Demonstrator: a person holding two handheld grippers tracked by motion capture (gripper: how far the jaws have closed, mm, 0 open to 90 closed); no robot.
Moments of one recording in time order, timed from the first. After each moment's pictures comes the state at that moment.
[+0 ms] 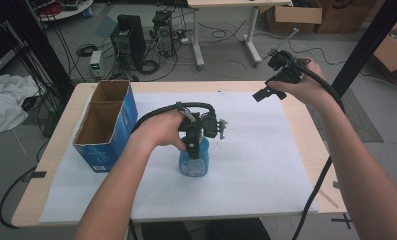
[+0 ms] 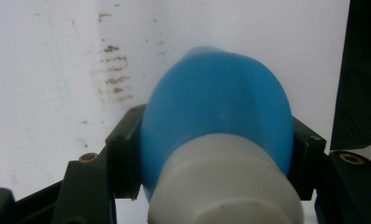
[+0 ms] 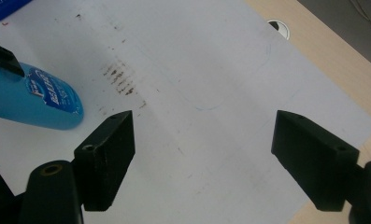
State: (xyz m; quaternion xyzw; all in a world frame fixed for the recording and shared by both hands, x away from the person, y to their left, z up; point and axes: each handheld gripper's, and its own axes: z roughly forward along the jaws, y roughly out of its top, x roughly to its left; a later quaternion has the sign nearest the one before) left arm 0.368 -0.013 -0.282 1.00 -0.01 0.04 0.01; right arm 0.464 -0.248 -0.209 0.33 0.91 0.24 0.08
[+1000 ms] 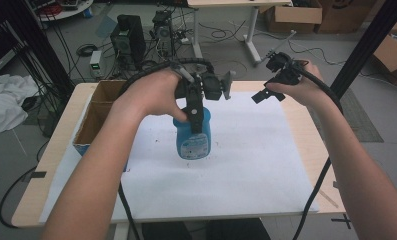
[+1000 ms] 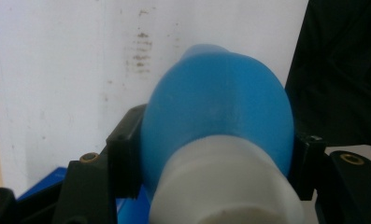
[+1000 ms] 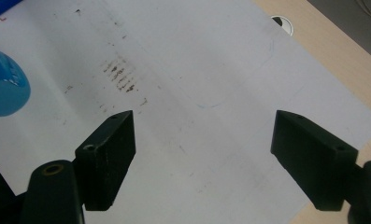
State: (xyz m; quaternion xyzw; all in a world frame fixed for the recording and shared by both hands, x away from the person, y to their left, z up) left arm 0.369 -0.008 -0.163 0.99 0.11 0.02 0.01; right arm 0.463 -0.245 -0.213 0.33 0.91 0.24 0.07
